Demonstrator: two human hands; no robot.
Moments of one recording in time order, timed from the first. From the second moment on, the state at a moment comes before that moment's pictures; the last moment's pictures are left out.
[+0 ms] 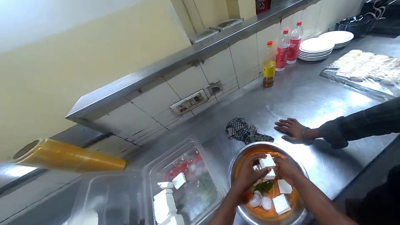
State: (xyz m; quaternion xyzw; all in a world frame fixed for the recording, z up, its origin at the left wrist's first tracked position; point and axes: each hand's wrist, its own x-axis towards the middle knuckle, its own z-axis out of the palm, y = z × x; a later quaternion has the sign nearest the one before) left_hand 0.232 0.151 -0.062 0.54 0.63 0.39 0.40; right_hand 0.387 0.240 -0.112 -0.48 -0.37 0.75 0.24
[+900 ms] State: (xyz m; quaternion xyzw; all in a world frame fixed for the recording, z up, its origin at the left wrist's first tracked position) left_hand 0.250 0.141 -0.068 0.10 0.54 0.56 0.62; right_hand 0.387 0.239 -0.117 -0.49 -0.35 0.76 0.23
